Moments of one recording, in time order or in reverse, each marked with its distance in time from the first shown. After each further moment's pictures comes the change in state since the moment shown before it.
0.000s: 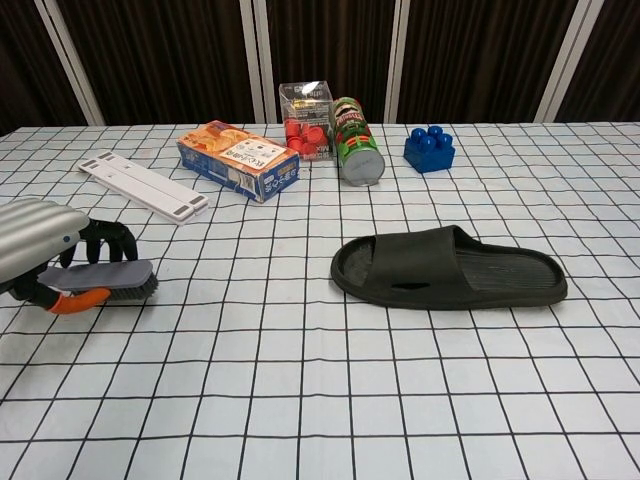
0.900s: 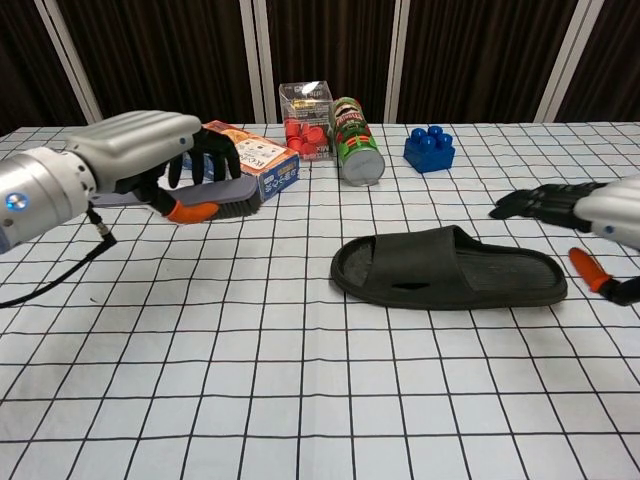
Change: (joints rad) left arm -0.240 -0.036 -0.223 -0.154 -0.174 -0.192 0.146; right arm 0.374 -0.139 0.076 -0.035 -0.056 -0.474 -0.129
